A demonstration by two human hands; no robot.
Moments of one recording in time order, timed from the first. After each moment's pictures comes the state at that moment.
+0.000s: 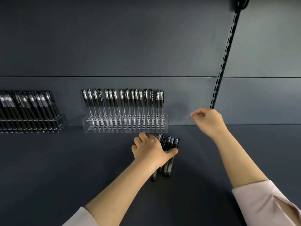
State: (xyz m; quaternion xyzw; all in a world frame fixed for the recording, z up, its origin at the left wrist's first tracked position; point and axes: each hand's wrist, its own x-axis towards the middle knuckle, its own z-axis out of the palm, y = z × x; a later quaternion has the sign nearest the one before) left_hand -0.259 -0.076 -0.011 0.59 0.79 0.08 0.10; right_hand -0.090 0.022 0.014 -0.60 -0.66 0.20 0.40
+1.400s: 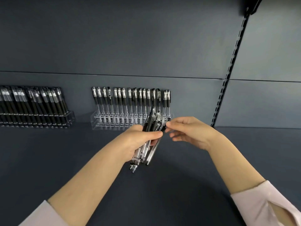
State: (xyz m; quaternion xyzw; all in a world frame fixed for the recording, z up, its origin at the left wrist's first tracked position) left_hand -0.330 -0.089 0.015 0.47 0.62 0.41 0.47; right_hand -0.149 -0.023 0.025 -0.42 -0.63 0.59 0.30
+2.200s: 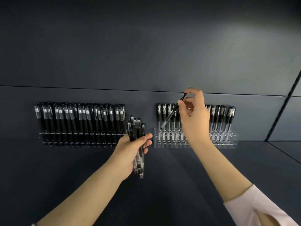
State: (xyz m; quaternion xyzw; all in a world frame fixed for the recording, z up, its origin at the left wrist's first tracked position) left_hand -0.573 -0.112 0.006 0.35 0.50 0.61 0.51; right_hand -0.409 -0.049 0.058 -0.40 -0.65 0.14 0.63
